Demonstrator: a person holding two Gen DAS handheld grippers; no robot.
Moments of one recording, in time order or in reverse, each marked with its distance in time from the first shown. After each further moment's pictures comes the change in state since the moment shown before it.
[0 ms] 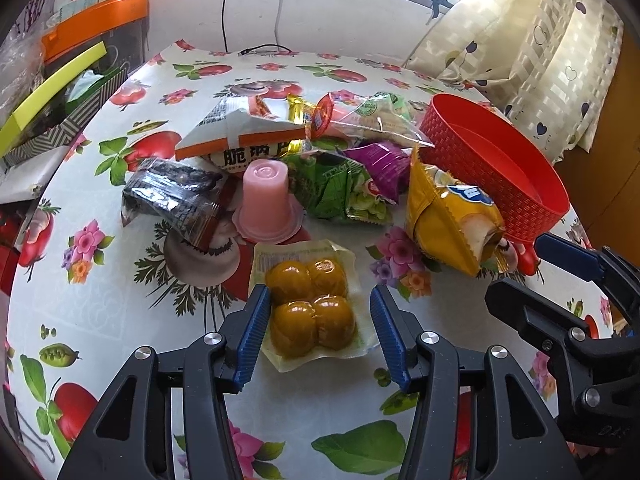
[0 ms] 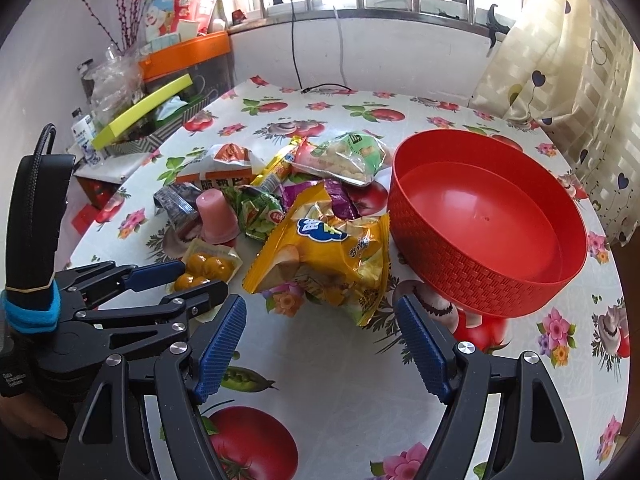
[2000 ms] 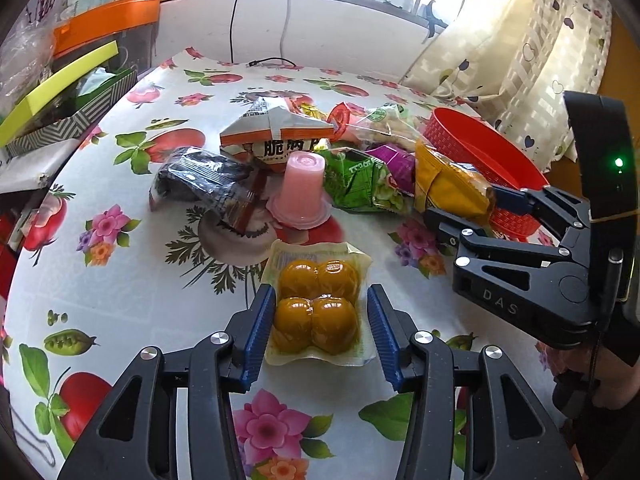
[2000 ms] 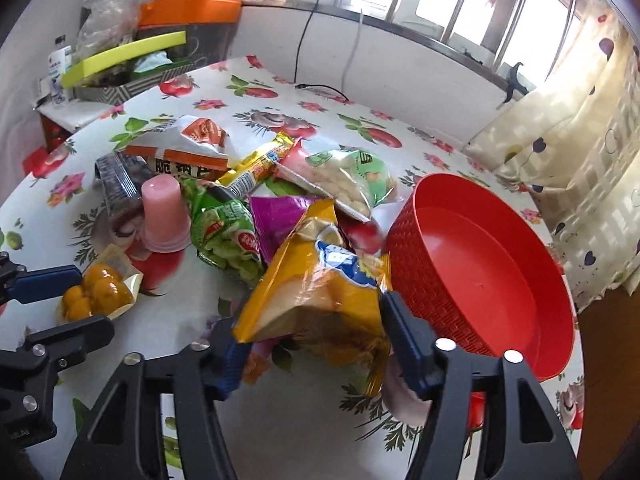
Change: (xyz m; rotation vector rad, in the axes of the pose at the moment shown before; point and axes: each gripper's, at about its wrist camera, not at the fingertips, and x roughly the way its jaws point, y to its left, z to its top) left arm -0.015 0.030 -0.022 -0.012 -0.073 -0.056; right arm 0.064 0.026 0.019 -0.233 -0.024 -0.227
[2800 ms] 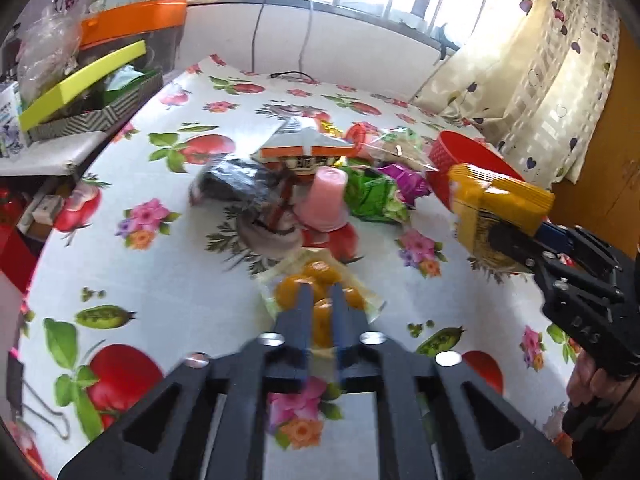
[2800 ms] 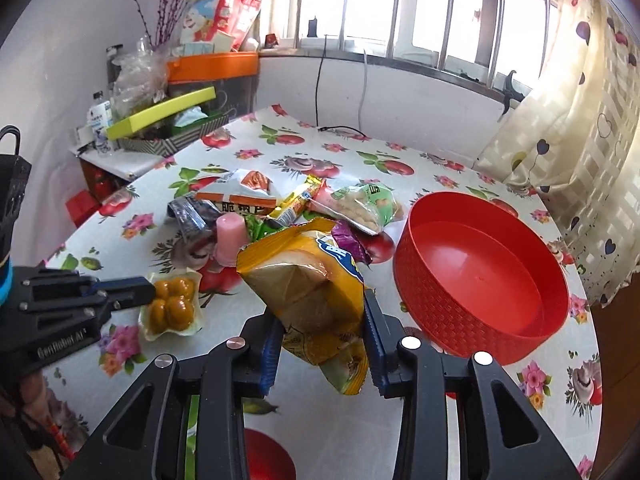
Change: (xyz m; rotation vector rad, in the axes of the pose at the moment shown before) left arm -0.036 0.017 -0.006 -0.067 -0.032 0.022; right arm -0.076 -0.011 -0.021 0.075 -0.134 0.149
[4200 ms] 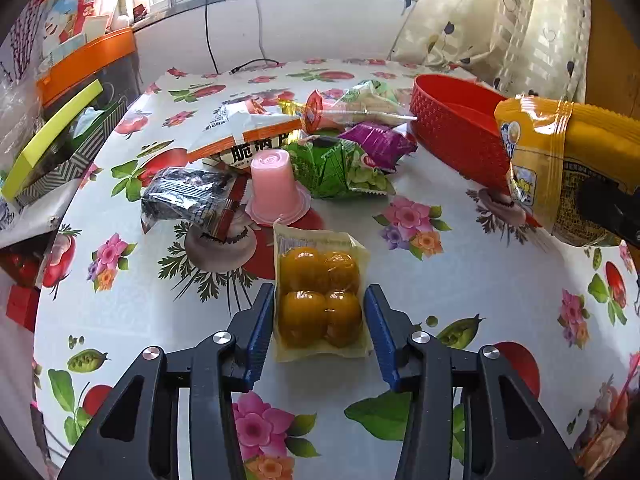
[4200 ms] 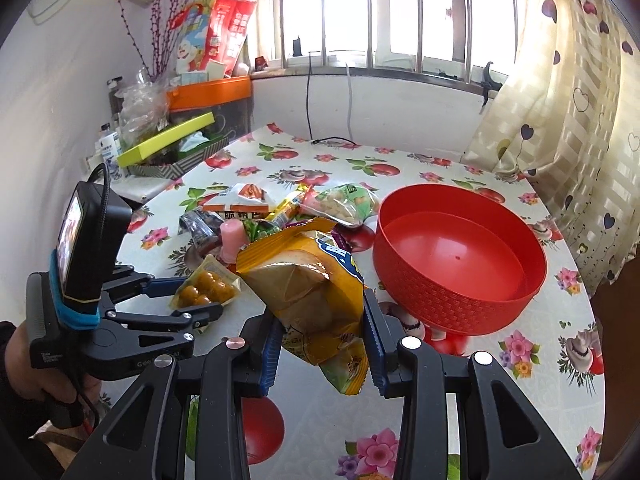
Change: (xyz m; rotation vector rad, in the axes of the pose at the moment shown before) left arm 0.040 -0.051 0.001 0.226 0.051 0.089; right arm -0.044 -0.028 -0.021 0.086 -0.052 0.042
